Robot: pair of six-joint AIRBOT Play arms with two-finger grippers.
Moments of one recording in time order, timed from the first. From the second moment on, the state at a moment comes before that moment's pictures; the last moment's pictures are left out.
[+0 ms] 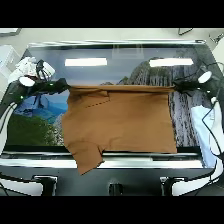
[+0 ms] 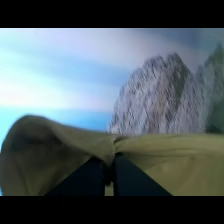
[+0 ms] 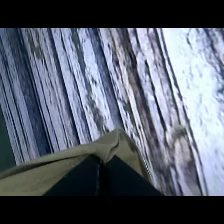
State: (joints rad) left arm 0.07 -1.65 1.43 0.85 -0.89 -1.33; right arm -0.25 -1.71 1.58 -1.27 0.98 1.71
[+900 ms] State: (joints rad) left arm 0.08 -1.62 1.27 1.14 -1.42 -1.44; right arm -0.30 -1.67 1.42 -1.38 1.53 1.60
